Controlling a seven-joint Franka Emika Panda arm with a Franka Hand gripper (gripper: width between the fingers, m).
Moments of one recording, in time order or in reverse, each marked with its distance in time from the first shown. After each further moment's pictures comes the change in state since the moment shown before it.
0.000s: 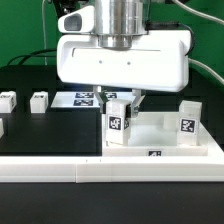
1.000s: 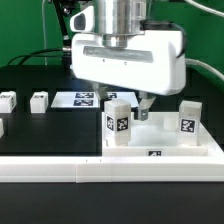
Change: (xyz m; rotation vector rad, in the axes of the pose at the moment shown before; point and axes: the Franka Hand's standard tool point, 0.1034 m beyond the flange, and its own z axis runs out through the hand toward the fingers) arm -0.005 -0.006 -0.001 -0.016 -0.026 0.127
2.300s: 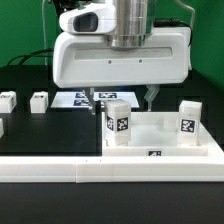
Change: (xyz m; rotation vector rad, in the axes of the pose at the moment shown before) arm 0.001 0.004 -0.003 -0.024 -0.083 -0.922
